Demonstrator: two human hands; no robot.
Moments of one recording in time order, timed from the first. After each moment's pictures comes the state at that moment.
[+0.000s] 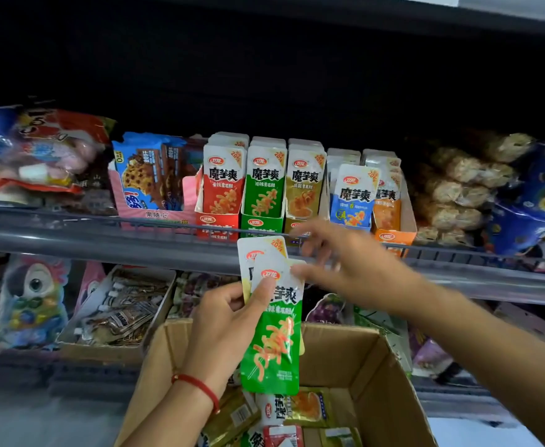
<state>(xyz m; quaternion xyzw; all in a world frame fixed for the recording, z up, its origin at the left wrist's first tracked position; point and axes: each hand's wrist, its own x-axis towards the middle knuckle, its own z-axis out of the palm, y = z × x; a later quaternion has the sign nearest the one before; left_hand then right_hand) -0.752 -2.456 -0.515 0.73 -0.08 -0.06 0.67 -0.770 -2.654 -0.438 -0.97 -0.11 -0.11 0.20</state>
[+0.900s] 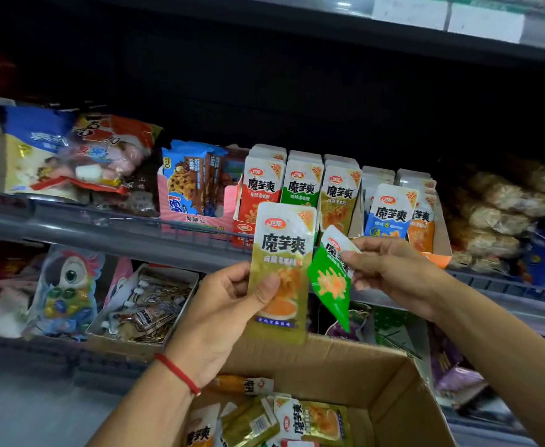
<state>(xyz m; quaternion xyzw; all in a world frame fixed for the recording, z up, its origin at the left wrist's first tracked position) -0.729 -2.406 -0.497 0.57 -0.16 -0.12 0.80 -0.737 -2.668 -0.445 -0.74 0.10 0.02 0.66</state>
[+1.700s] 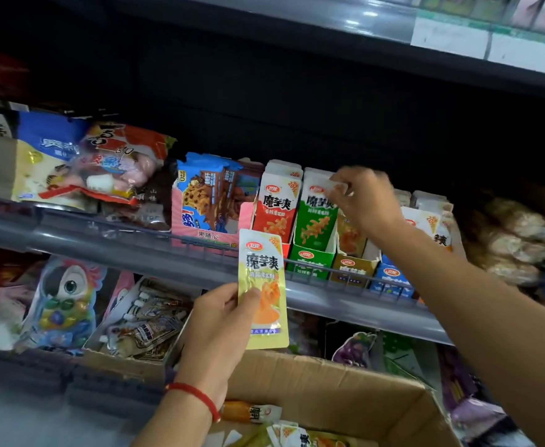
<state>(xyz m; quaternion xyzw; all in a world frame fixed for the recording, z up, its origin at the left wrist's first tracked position) -0.716 -2.397 -0.495 0.67 0.00 -0.05 0.74 -0.611 -2.640 -0.390 -0.94 -0.01 -0.33 0.10</state>
